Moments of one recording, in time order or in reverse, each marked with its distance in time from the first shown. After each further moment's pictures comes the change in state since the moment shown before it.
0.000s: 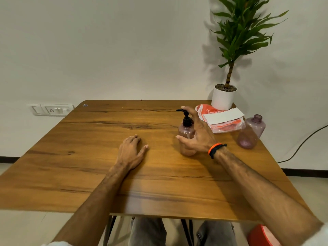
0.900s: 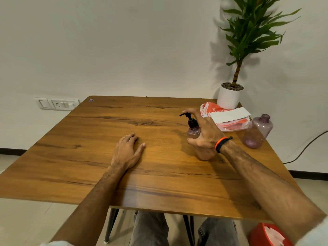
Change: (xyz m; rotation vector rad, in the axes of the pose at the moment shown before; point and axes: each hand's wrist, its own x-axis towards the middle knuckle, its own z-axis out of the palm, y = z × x) left_hand -0.013 -0.033 -0.001 0.026 0.073 -0.019; right_hand 0.005 -0.005 -0.010 -0.060 -0.178 -0.079
